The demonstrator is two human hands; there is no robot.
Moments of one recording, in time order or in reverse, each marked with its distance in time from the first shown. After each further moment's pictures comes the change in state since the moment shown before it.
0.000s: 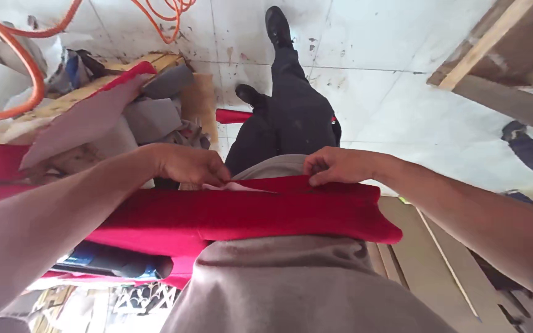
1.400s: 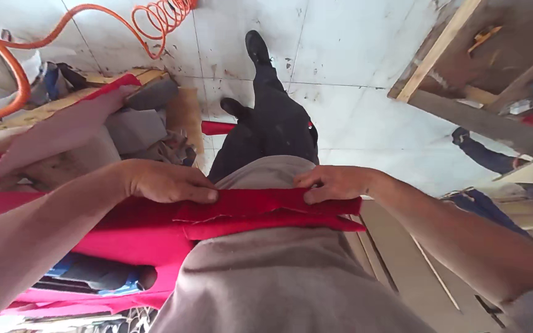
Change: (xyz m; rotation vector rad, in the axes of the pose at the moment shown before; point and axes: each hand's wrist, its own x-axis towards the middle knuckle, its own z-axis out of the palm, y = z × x) left_hand -0.025 0.026 0.029 0.231 0.013 -0.016; right_hand -0.048 0.000 0.024 -0.098 -0.074 -0.169
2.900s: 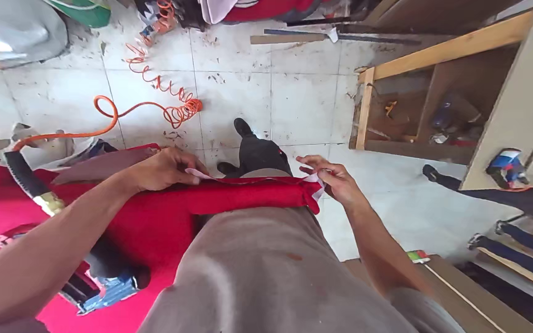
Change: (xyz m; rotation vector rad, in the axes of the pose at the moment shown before) left_hand -0.028 -0.011 0.051 0.181 0.773 0.499; right_hand -0.059 0.070 0.081 0.092 1.006 -0.795
